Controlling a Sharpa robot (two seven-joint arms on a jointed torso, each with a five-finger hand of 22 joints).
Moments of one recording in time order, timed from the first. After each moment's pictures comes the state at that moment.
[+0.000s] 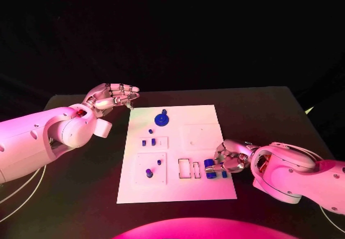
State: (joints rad) left arm 1.19 -0.93 -0.02 1.44 -0.16 -0.11 0.33; left_hand 1.45 -0.19 0.52 0.08 0.23 0.78 0.20 0.30 0.26 0.83 0.17 0.52 0.16 0.98 0.08 1.06 0.41 0.17 0.78 0.18 0.92 0.74; right arm 1.11 -1.09 -0.19 1.93 -1.33 -0.26 -0.47; right_hand 1.11 -0.08 -0.16 0.30 0.17 0.89 0.08 0.57 0.47 1.47 0.02 1.39 1.31 1.47 -0.05 1.55 1.31 0.03 1.47 0.06 1.51 1.31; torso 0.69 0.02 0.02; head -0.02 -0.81
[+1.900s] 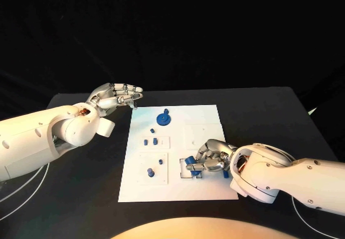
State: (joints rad) left arm 1.19 -0.93 -0.02 1.44 -0.16 -0.10 0.32; left_hand 1.44 -0.19 0.51 0.08 0.23 0.78 0.20 0.30 0.26 0.83 0.17 0.52 0.16 0.97 0.09 1.06 0.41 0.17 0.78 0.18 0.91 0.74; right arm 1.12 -0.92 -0.19 1.92 -1.11 -0.36 -0.53; right_hand 1.24 0.02 -0.12 0.29 0.31 0.95 0.08 0.53 0.46 1.47 -0.01 1.38 1.31 1.47 -0.07 1.56 1.31 0.01 1.46 0.04 1.54 1.31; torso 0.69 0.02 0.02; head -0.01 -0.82
